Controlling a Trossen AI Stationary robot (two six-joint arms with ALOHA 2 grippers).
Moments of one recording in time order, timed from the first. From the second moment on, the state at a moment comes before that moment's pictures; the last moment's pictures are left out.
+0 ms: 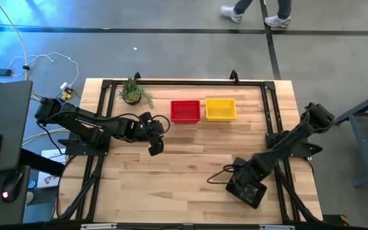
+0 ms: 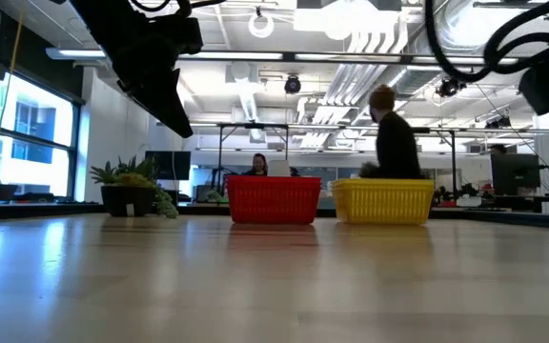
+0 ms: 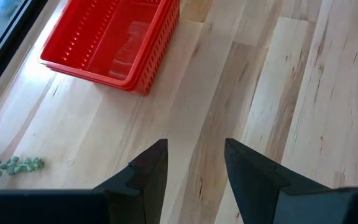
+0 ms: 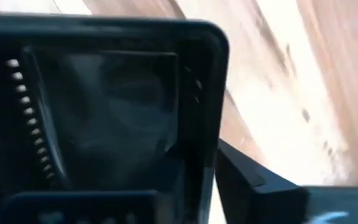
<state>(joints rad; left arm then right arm) -0.03 1.35 0.86 -0.53 -0.45 -0.34 0.66 1.53 0.89 -0.89 -0.10 1.22</state>
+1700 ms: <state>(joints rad) -0.03 1.35 0.86 -0.53 -0.45 -0.32 -0.13 1.63 0.98 -0.67 0.04 -0.20</state>
